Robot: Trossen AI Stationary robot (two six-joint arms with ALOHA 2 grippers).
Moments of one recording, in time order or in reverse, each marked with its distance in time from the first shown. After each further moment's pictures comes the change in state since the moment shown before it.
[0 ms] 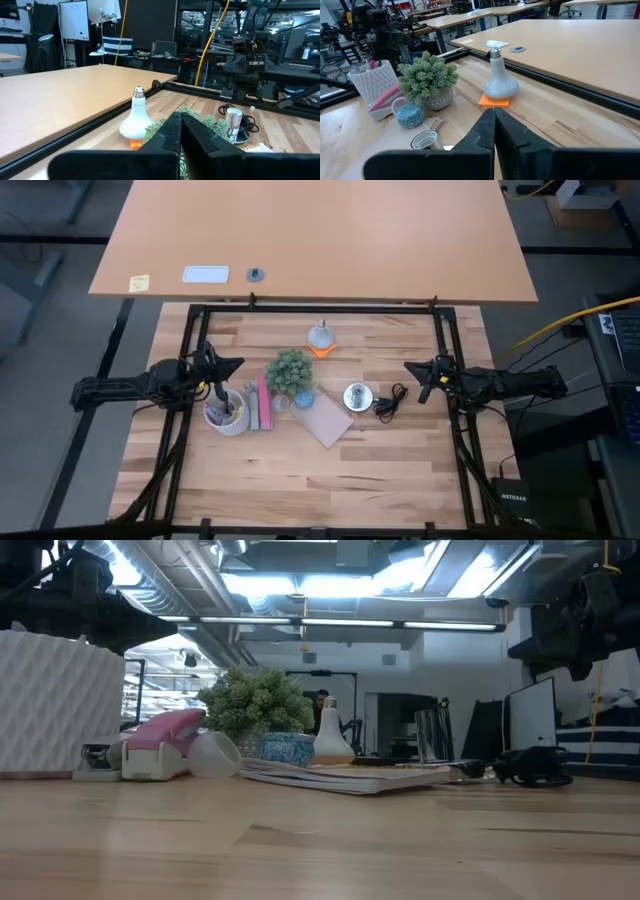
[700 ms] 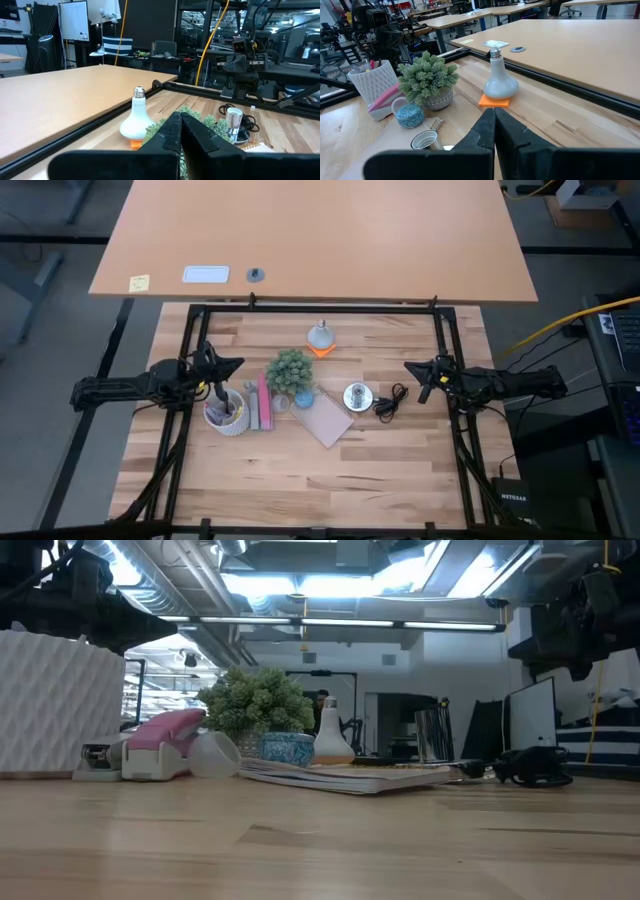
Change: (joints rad) left arm 0.000 0.000 0.000 0.000 0.000 -0.006; right arm 0.000 0.000 0.000 0.000 0.000 0.000
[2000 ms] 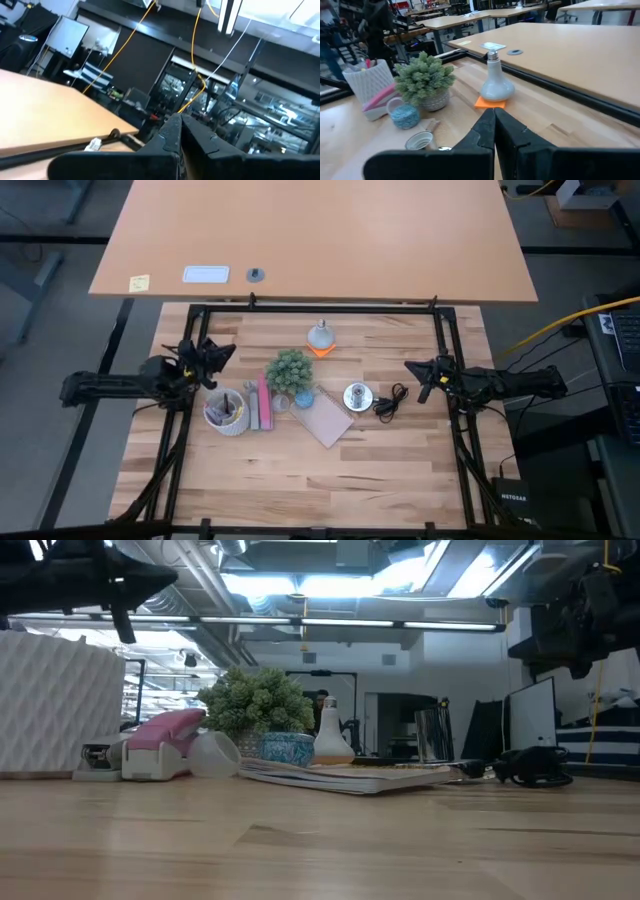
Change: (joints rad) left arm 0.000 0.213 0.003 0.546 -0.004 -0.321; right arm 0.000 0.000 0.000 0.006 0.017 -0.044
